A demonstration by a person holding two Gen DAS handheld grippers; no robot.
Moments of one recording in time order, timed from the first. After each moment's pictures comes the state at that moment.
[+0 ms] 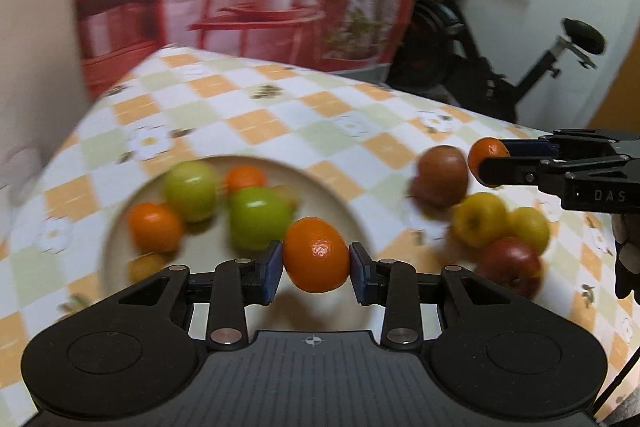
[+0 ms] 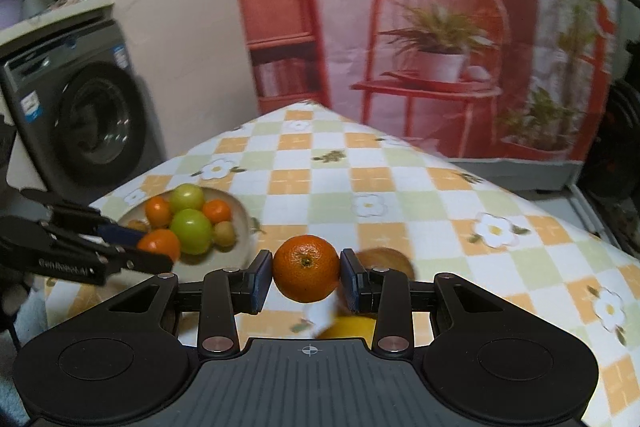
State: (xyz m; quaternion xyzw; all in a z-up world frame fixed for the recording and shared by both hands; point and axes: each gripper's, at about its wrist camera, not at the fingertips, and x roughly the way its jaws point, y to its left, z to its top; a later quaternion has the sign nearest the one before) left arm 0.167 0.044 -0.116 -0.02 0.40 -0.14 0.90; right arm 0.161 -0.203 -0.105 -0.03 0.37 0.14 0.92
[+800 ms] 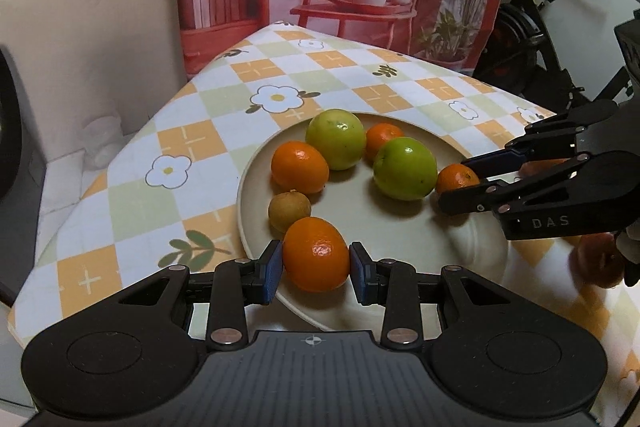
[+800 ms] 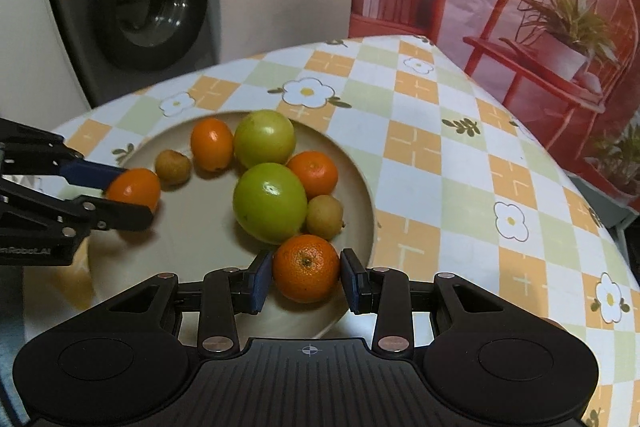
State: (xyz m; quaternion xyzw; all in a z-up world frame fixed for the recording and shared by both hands) left arm 0.143 0.099 -0.131 -0.02 0.41 -0.03 0.91; right arm 0.234 -0.082 -0.175 -0.16 0.47 0.22 0.84
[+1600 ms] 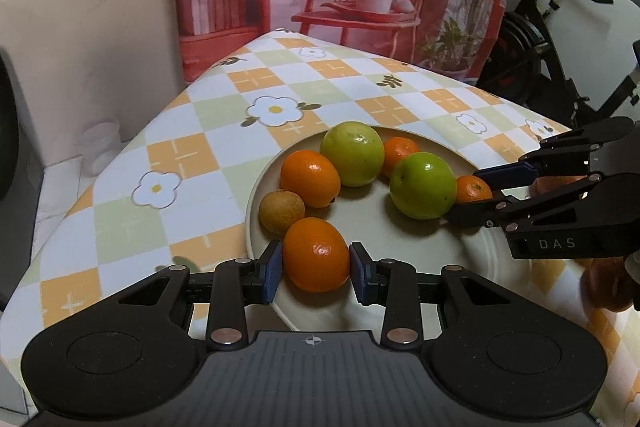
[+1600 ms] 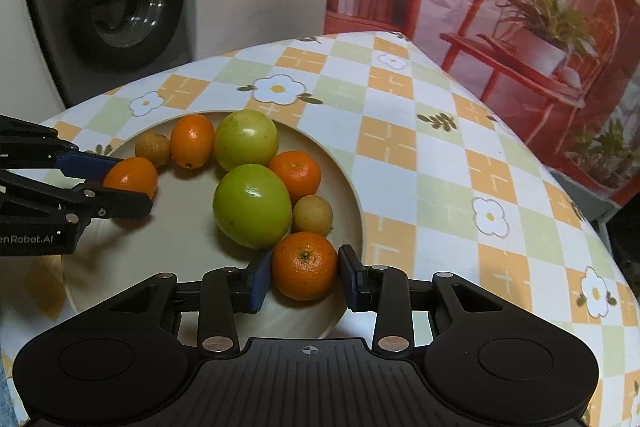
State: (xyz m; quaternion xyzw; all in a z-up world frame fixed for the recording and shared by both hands) left arm 0.163 0.093 -0.138 -0.02 0.40 -0.02 0.92; right arm 0.240 -0.091 -0.179 -0.16 0.46 0.18 0.85
